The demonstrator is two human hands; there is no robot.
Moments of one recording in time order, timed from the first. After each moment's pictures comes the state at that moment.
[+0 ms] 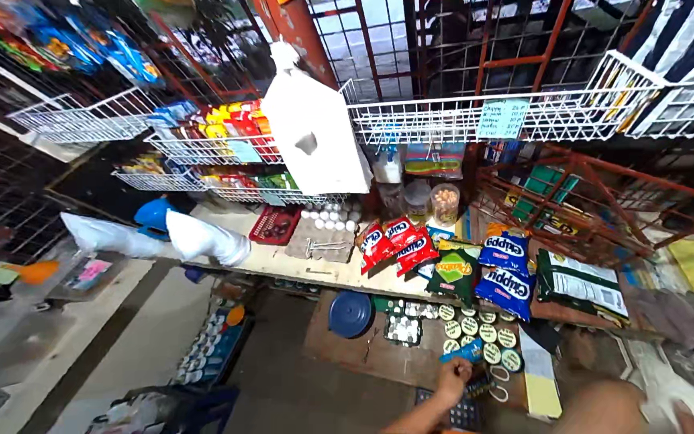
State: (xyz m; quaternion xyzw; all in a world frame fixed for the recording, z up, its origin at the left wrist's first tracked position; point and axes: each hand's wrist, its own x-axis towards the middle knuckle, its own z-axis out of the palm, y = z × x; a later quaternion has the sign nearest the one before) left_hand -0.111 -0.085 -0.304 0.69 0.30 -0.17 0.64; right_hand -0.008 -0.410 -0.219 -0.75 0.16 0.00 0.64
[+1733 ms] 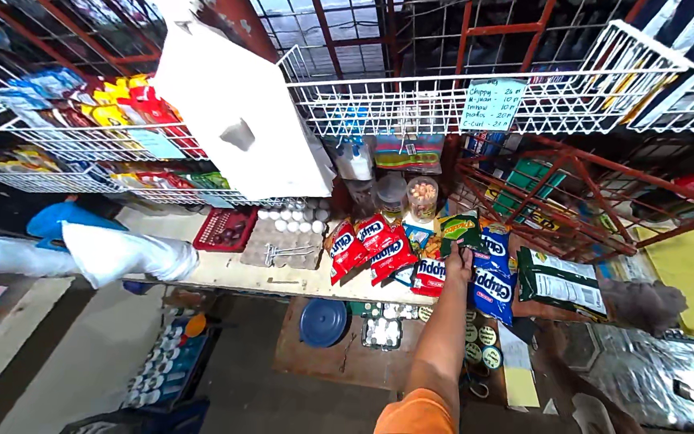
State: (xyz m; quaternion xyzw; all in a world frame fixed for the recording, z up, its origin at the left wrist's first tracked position) left_hand 0.201 -0.051 -0.281 0.16 0.48 0.09 0.86; right_hand -0.018 -0.389 -0.248 -0.93 -0.09 0.03 0.36
